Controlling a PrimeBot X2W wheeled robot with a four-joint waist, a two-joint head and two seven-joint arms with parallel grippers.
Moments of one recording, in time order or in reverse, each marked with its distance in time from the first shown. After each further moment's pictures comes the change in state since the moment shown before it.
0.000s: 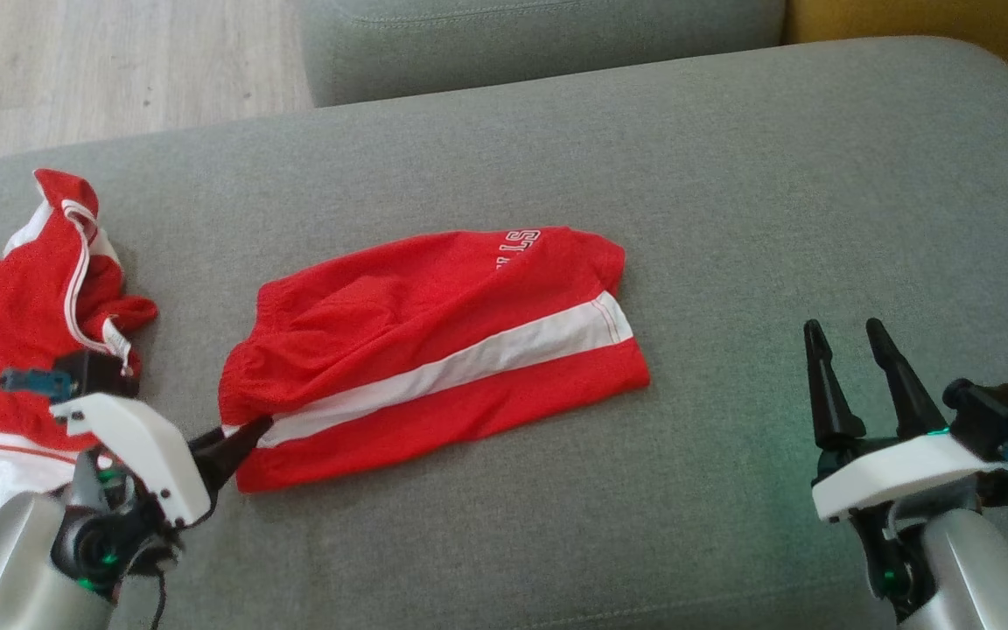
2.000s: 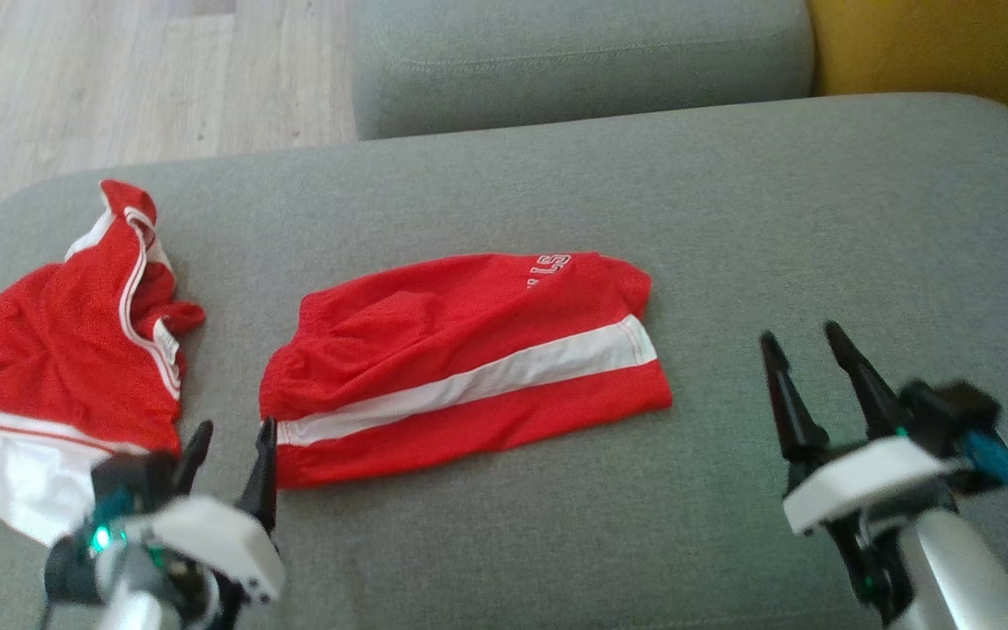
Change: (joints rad) left arm 0.308 -0.239 0.159 -0.279 0.670 0.176 -0.580; right arm 0.037 0.006 0.046 -0.074 -0.093 0.000 0.024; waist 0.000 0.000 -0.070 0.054
